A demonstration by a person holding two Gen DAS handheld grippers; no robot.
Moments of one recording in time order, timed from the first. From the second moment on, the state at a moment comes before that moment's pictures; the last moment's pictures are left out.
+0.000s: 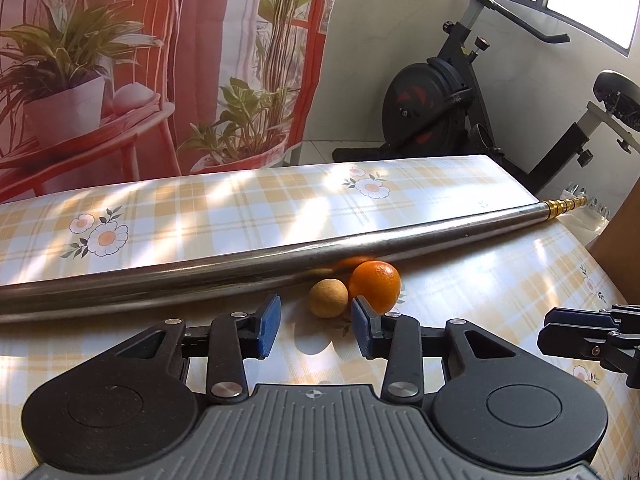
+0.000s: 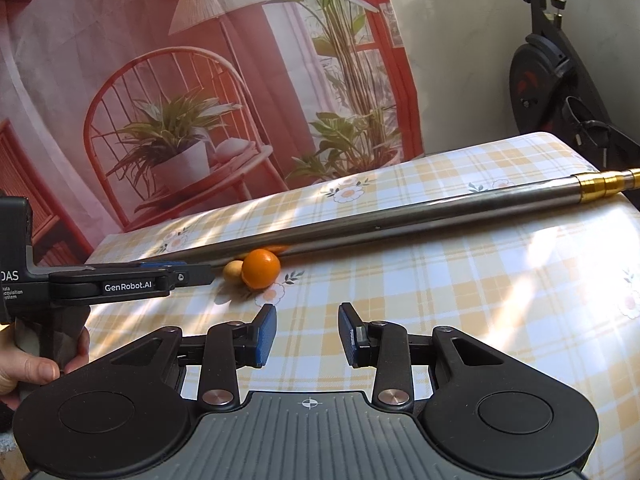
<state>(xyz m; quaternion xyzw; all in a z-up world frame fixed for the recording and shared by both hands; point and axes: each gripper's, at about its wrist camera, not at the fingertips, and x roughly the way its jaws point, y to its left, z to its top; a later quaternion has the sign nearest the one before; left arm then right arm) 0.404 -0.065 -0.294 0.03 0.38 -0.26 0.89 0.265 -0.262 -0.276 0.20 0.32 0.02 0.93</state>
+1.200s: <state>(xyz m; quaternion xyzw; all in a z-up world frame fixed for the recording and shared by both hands) 0.354 -0.004 -0.251 -0.02 0.35 -0.26 0.90 0.329 -0.238 -0.292 0.15 0.26 0.05 0.95</state>
